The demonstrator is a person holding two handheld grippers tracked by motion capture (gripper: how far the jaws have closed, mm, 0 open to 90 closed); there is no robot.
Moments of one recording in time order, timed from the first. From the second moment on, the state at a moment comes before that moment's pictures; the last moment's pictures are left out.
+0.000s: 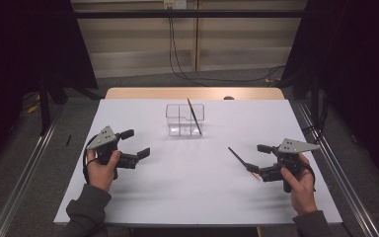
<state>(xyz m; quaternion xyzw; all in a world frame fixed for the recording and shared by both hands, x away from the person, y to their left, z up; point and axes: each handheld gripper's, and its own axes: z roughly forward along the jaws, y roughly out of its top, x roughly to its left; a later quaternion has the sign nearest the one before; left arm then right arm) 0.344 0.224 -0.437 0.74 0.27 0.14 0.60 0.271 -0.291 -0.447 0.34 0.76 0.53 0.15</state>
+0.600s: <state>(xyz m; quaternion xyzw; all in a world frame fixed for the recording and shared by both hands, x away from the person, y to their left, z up) 0.330 0.244 -0.440 0.74 0.28 0.15 0.59 0.272 -0.289 -0.447 0.34 0.76 0.53 0.15</state>
